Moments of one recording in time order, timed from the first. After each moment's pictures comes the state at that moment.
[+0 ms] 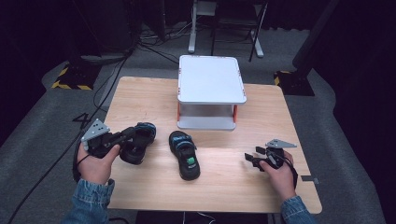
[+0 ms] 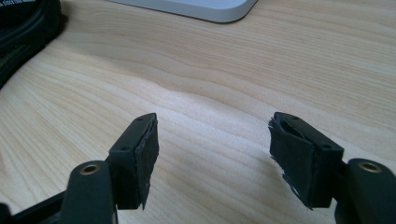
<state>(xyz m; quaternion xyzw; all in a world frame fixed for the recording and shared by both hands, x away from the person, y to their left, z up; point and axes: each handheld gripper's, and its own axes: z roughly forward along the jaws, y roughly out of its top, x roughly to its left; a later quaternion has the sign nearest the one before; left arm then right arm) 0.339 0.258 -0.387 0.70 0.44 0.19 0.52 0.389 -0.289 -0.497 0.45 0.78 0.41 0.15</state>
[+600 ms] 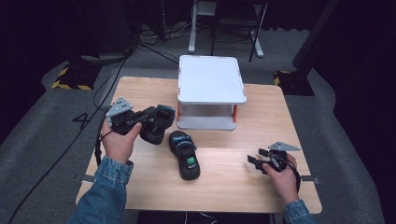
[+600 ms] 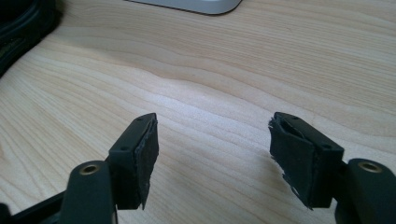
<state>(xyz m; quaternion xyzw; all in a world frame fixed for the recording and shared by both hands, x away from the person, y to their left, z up) 0.393 0.205 -0.360 0.71 0.39 0.19 0.55 0.380 -0.297 -0.499 0.46 0.77 0.41 0.15</state>
